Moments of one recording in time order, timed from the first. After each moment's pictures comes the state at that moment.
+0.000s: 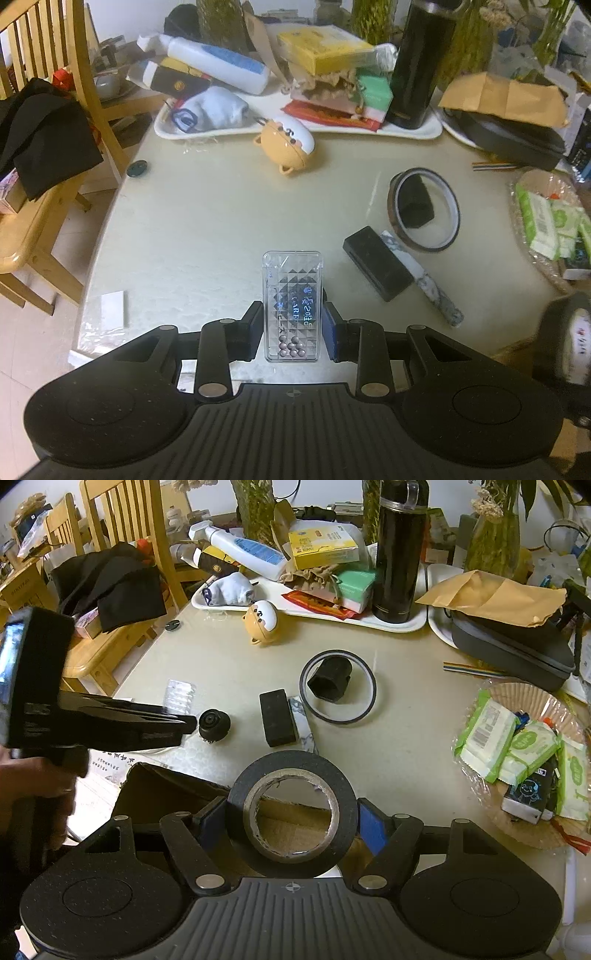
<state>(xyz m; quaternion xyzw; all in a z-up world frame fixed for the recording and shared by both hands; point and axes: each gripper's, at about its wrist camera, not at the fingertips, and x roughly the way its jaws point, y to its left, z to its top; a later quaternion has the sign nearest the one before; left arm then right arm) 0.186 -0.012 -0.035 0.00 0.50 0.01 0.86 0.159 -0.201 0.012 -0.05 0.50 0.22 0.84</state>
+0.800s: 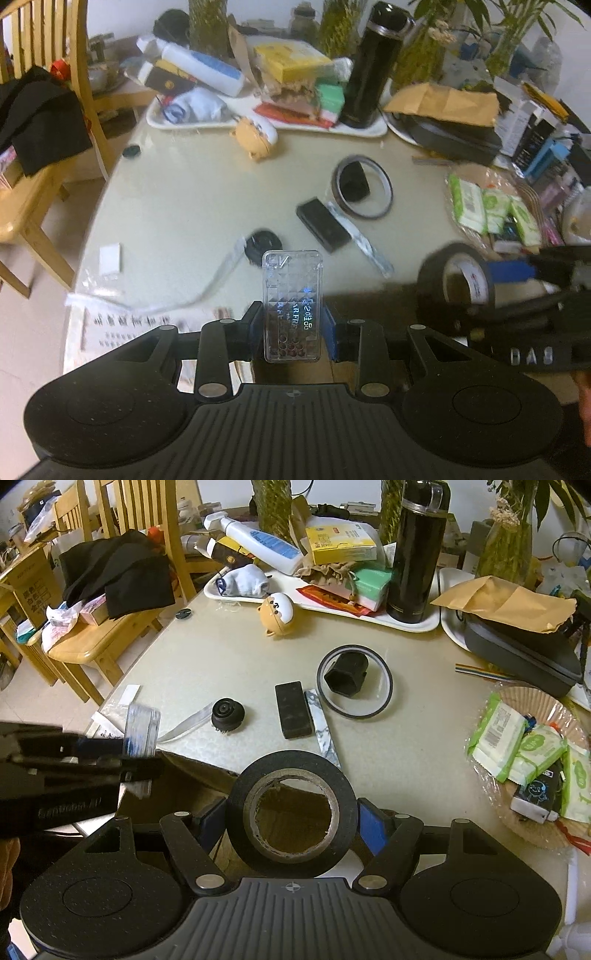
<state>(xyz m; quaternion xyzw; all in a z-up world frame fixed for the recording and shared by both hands) 0.112 -0.012 -0.004 -0.04 0.50 -0.05 0.86 0.144 -0.184 0.009 -0.07 0.50 0.22 0.83</state>
